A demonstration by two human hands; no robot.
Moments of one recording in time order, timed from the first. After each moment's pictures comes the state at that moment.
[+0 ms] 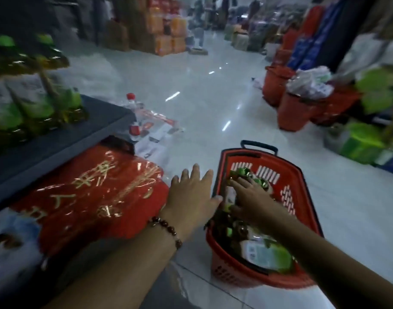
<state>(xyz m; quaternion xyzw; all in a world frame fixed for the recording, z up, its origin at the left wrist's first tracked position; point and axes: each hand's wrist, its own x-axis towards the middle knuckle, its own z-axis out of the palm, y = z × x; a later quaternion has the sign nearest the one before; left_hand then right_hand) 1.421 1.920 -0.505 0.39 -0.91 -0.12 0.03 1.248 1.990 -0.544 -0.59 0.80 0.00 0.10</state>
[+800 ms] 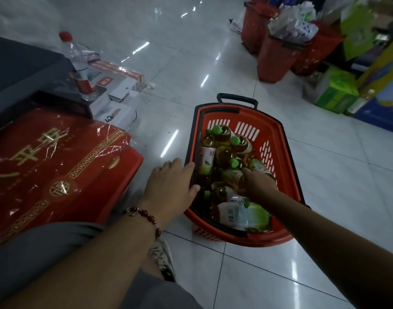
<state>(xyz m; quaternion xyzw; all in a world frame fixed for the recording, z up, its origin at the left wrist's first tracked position) 1.389 1.917 -0.594 0.31 -0.94 -0.12 0.02 1.158 2.030 -0.652 -0.44 0.88 0.06 0.14</state>
